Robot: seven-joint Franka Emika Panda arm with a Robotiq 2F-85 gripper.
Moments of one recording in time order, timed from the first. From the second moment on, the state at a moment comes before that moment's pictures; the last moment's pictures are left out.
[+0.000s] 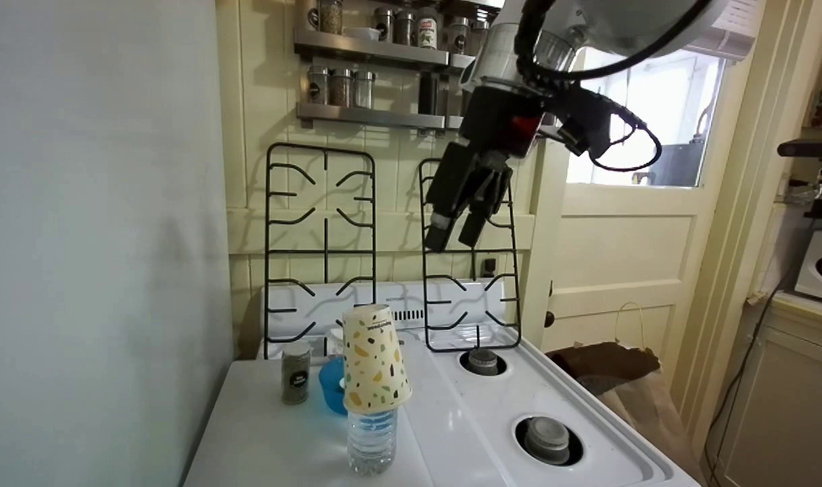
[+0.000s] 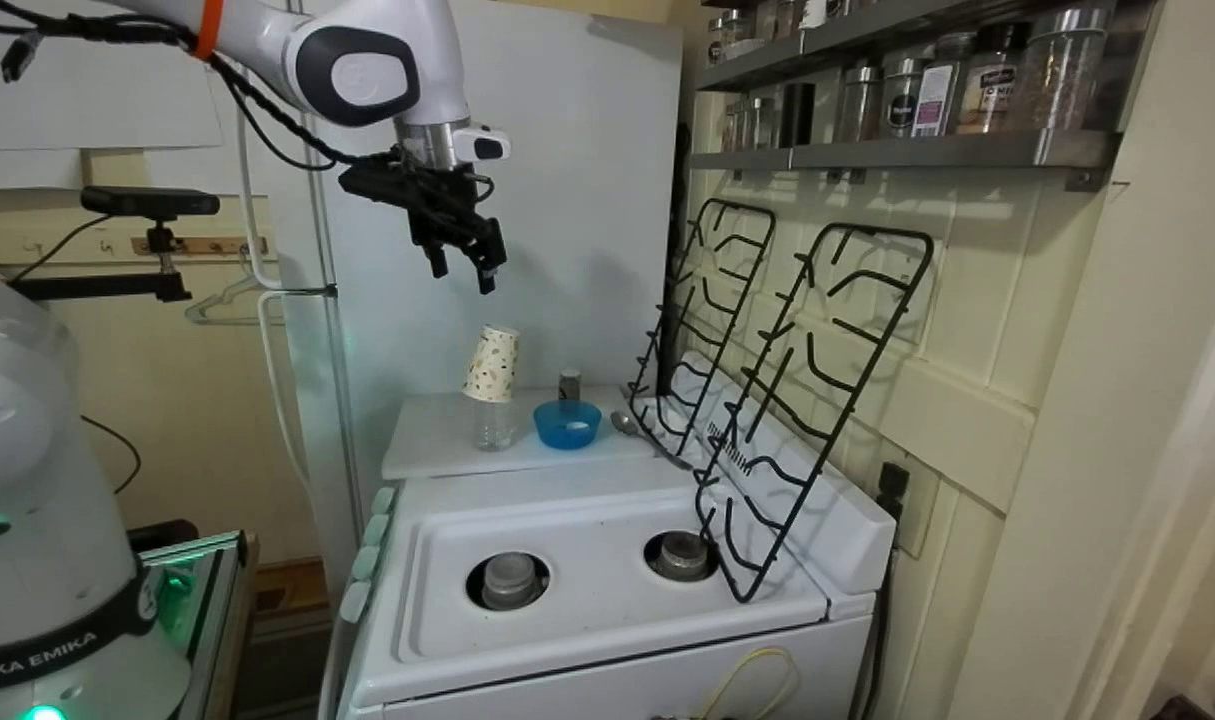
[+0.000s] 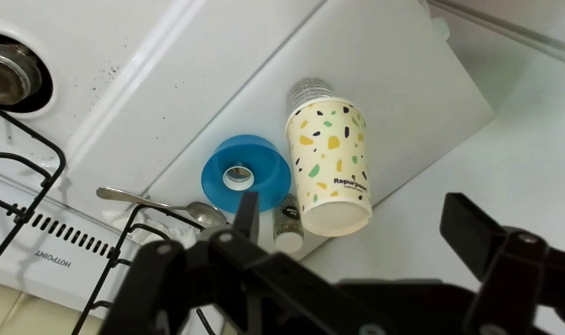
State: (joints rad) arm 0.26 -0.55 0.13 -2.49 0.24 2.18 -0.28
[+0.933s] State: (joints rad) arm 0.24 -0.51 0.28 -2.58 0.14 2.44 0.11
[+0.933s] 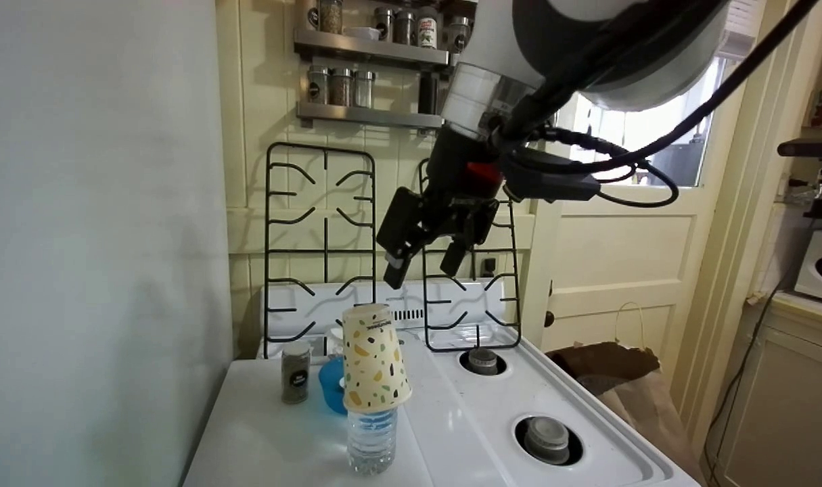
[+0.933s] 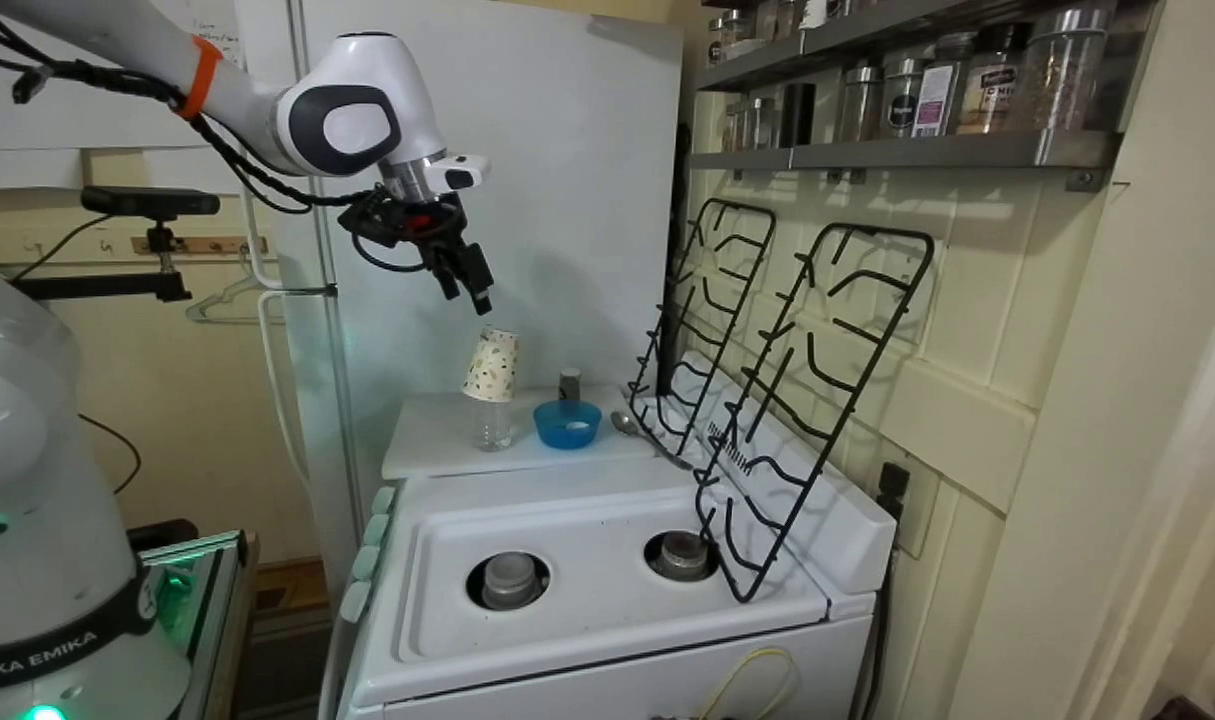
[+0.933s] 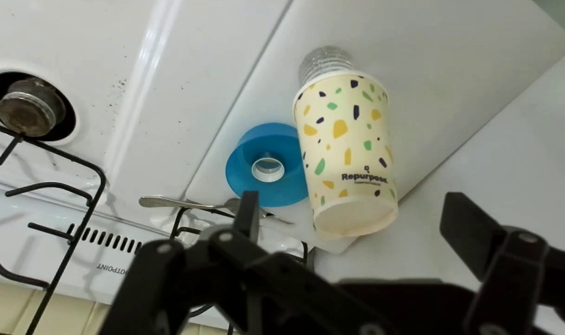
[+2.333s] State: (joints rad) arm 0.17 -0.19 0.41 -2.42 -0.14 2.50 0.47
